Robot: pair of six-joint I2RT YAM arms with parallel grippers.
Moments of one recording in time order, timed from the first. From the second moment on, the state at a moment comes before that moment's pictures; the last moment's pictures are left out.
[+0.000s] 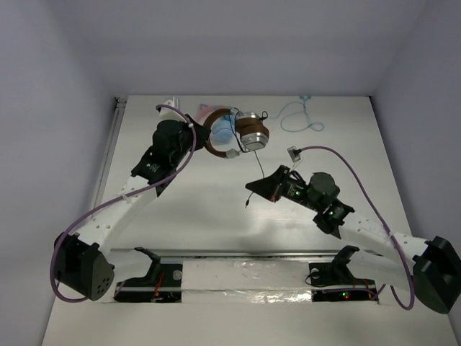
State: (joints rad) left arm -0.46 1.19 1.01 -0.05 -0.08 -0.70; right arm 0.73 1.00 0.47 0.58 -0.35 0.96
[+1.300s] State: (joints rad) left arm -0.79 1.18 0.74 0.07 -0.63 -0.71; right arm 0.83 1.18 0.66 0.63 -0.08 1.28
